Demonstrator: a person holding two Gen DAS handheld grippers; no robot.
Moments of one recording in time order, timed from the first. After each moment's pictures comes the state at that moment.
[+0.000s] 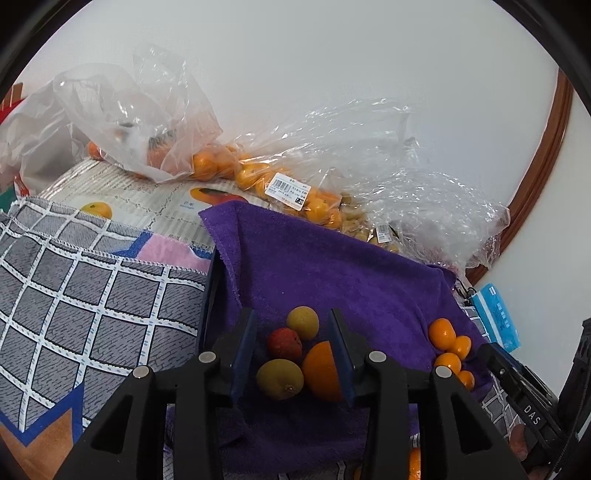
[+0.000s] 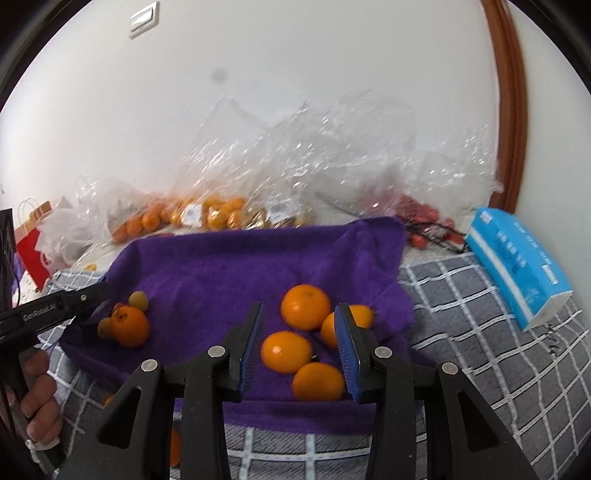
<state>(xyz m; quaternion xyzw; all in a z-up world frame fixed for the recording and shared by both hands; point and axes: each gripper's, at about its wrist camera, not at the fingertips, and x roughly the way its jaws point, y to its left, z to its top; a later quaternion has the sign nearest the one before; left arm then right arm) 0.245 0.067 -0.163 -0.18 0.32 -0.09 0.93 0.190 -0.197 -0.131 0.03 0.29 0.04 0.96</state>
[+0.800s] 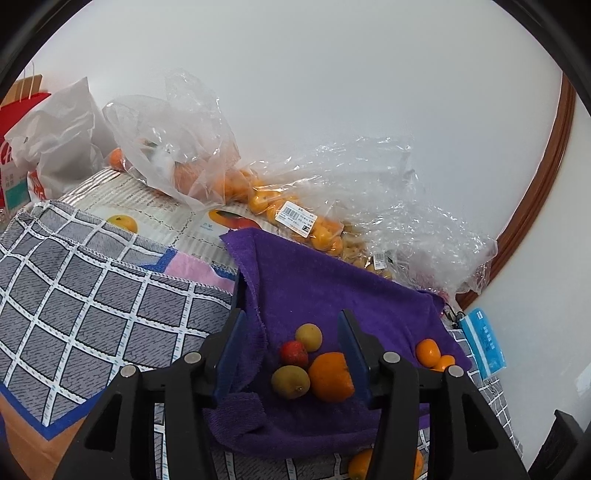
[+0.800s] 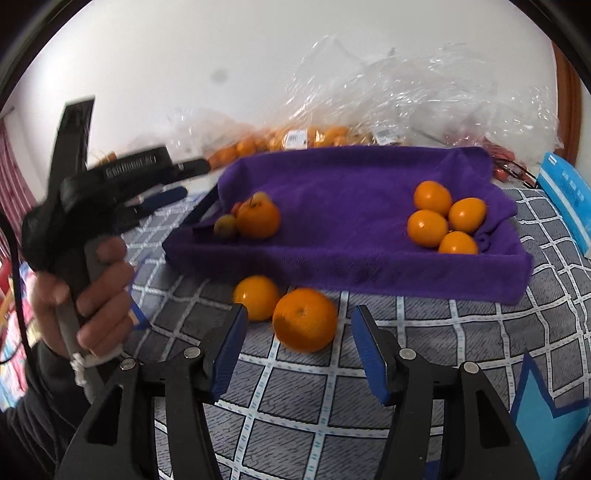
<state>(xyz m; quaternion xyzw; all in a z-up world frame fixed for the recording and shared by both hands) 0.226 0.093 -0.146 -0.21 0.28 -0.08 0.93 0.120 -0.118 -0.164 0.02 0.37 0.14 0.92</state>
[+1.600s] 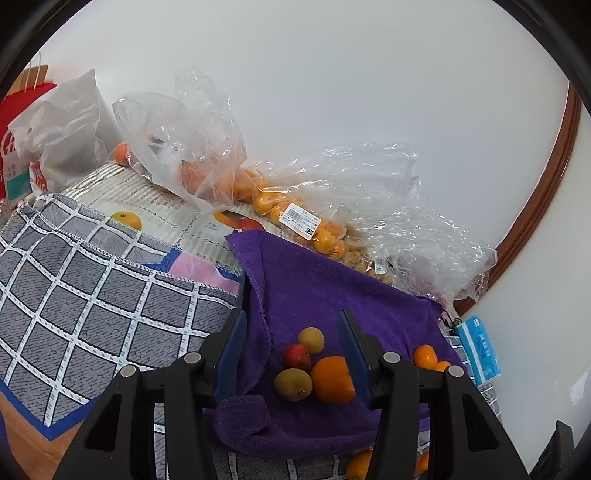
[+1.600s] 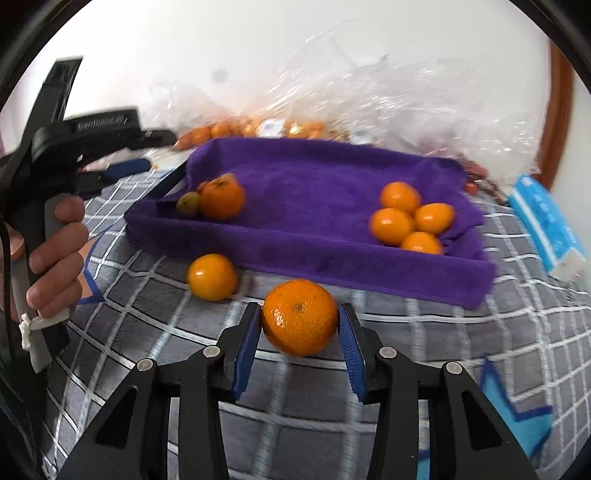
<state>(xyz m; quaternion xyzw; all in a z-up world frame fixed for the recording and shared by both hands) 0.226 0.101 -0.145 -0.23 0.29 -0.09 0.93 0.108 -0.138 -0.162 -0.04 0.35 0.07 0.93</state>
